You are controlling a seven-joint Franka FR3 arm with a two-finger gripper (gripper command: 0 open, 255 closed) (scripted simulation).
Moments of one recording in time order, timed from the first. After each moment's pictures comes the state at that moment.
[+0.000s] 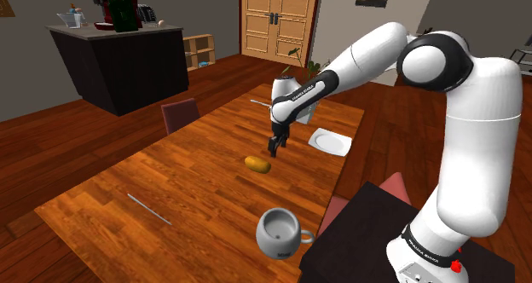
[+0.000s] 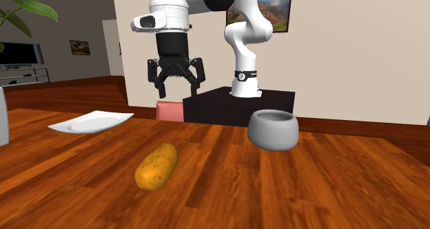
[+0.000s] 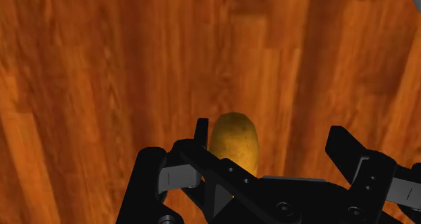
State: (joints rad) arm -0.01 0.38 0.03 -2.02 0.00 2.35 -0.23
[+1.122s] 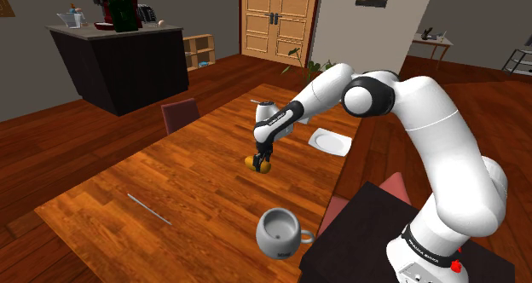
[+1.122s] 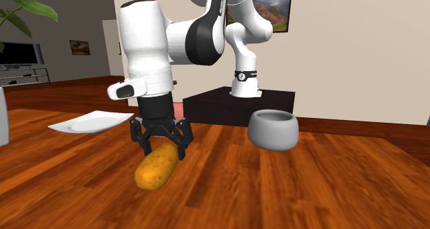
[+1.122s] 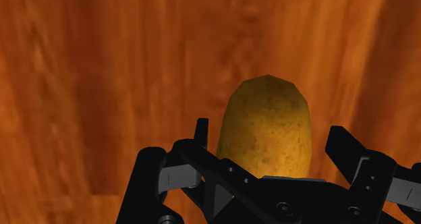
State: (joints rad) arm -0.01 0.84 0.04 -1.64 0.01 2.42 -0.26
